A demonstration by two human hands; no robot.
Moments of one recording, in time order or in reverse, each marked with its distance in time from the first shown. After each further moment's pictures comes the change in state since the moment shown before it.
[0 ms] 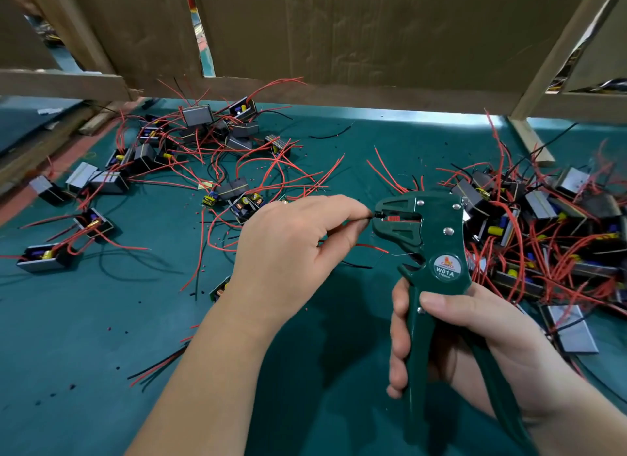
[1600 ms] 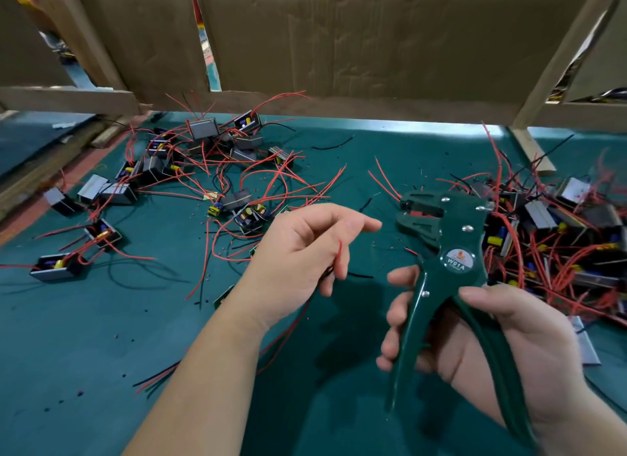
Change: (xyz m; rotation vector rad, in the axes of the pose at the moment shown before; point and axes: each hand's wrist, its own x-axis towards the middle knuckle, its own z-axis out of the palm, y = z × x) left_hand 0.003 0.003 0.002 -0.888 -0.185 -0.496; right_hand 0.001 -0.006 -0.002 0.239 -0.022 -0.098
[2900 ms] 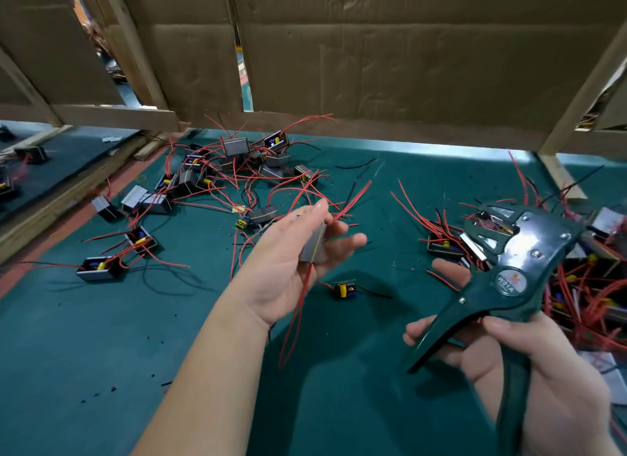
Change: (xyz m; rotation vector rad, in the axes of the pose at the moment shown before) left_hand 0.011 -0.001 -0.025 -0.608 0.190 -0.224; right_hand 0.005 0.013 -0.012 -0.166 0.299 -0.435
